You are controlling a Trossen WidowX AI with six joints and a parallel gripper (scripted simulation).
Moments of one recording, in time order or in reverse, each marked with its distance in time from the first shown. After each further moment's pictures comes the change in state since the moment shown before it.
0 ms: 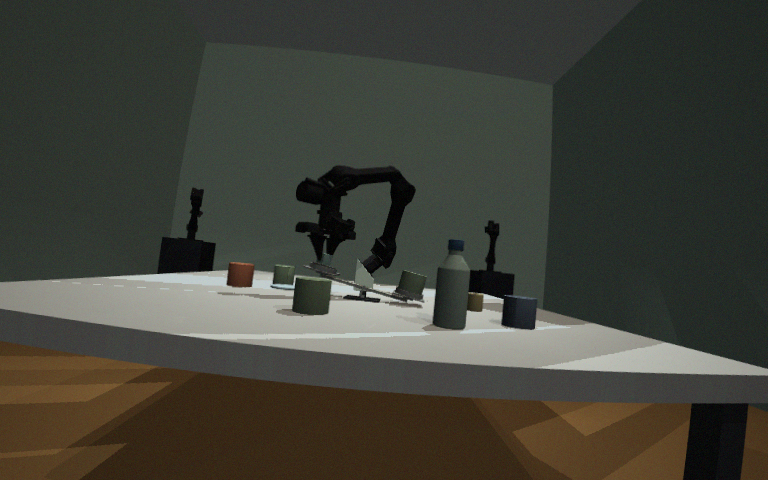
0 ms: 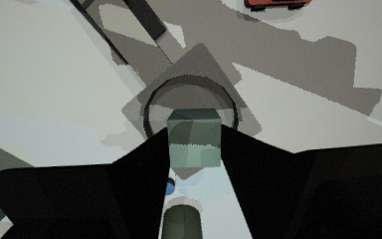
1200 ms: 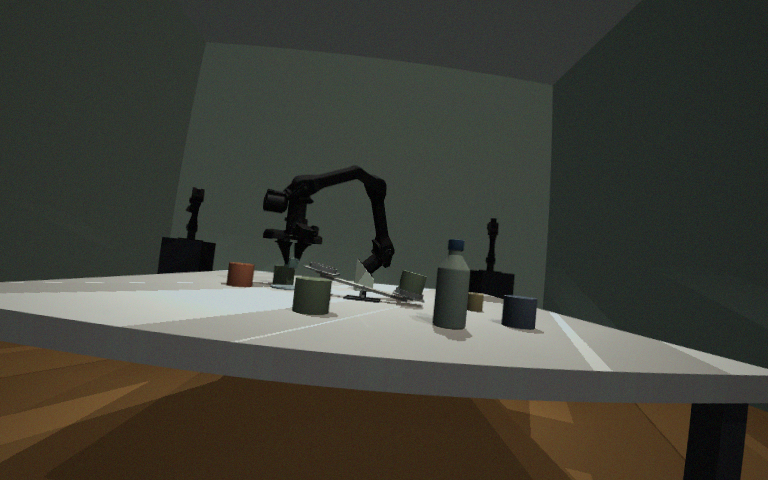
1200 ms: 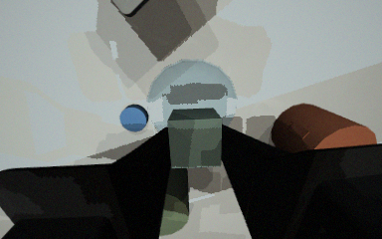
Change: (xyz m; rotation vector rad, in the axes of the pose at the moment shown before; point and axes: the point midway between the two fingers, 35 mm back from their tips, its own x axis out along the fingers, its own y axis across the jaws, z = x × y) arm 0.019 -0.022 -0.135 0.012 0.001 -0.001
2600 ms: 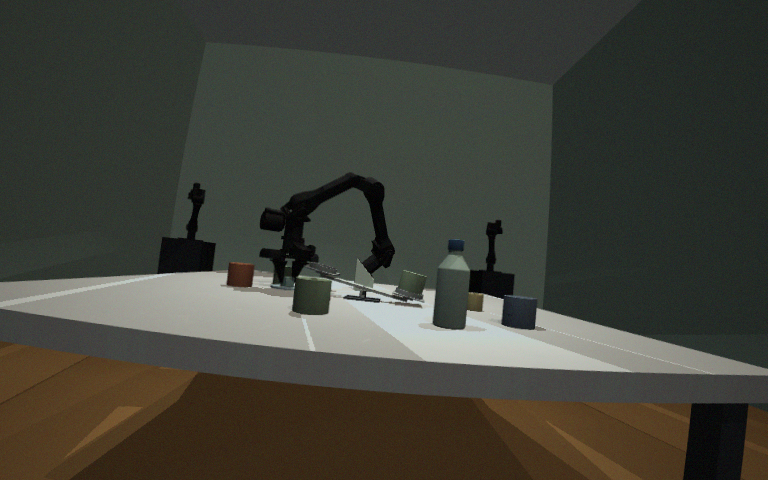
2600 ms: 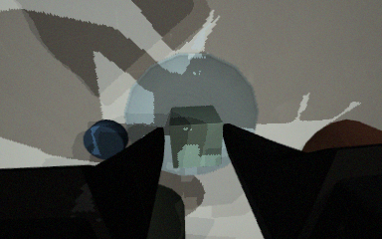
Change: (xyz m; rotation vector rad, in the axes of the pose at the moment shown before) arm 0.062 -0.002 -0.005 -0.017 0.008 -0.008
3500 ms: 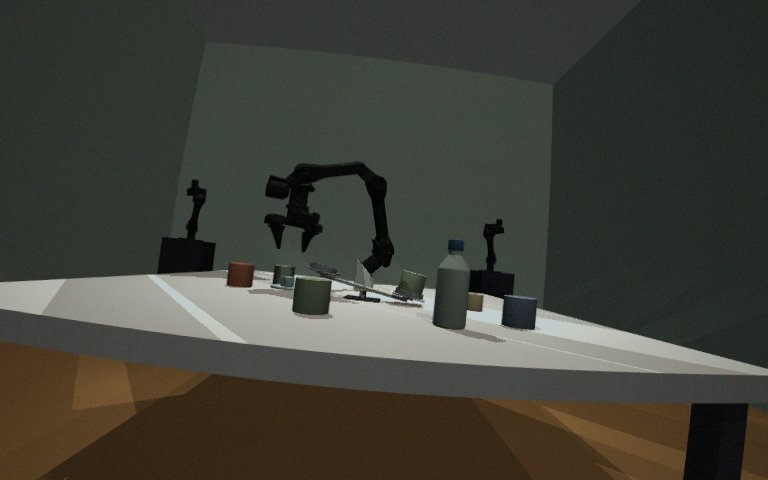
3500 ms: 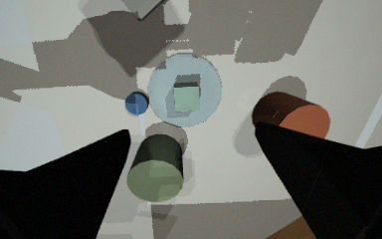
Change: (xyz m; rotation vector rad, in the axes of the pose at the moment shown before) arm -0.102 0.001 -0.002 0.012 -0.007 -0.020
